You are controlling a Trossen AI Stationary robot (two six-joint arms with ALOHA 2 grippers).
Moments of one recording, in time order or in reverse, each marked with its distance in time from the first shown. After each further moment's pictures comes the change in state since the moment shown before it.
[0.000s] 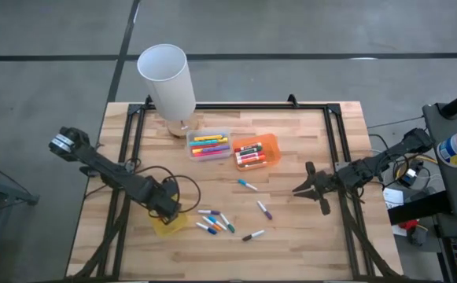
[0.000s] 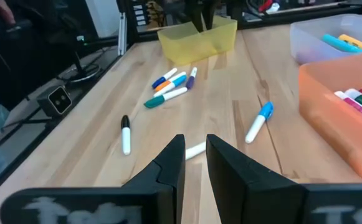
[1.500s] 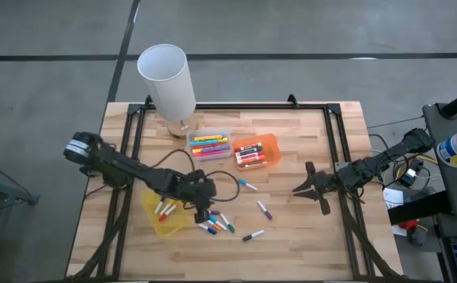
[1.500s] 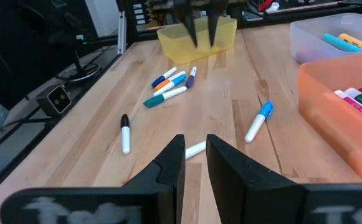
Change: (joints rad) left arm 0.201 0.185 0.124 0.644 -0.121 0.730; right arm 0.000 0.003 0.000 0.000 0.001 0.000
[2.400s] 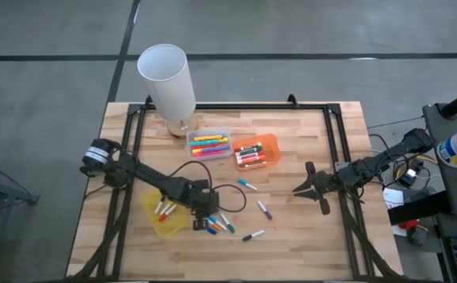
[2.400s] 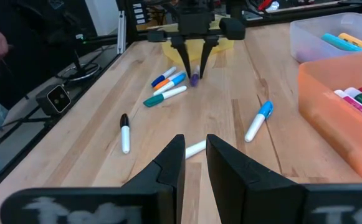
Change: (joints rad) left arm -0.005 0.226 0.022 -0.006 0.153 0.100; right arm 0.000 0.003 0.001 0.000 0.000 0.000
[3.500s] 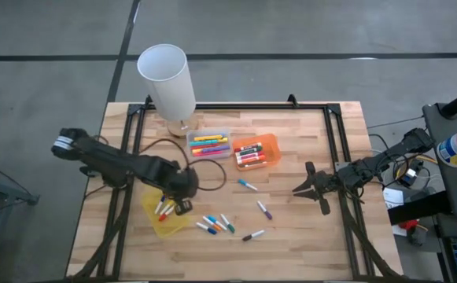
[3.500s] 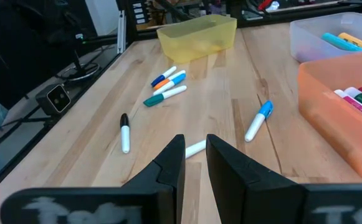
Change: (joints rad) left arm 0.029 -0.385 0.136 -0.642 -0.037 -0.314; right arm 0.000 0.000 0.000 0.000 0.000 0.000
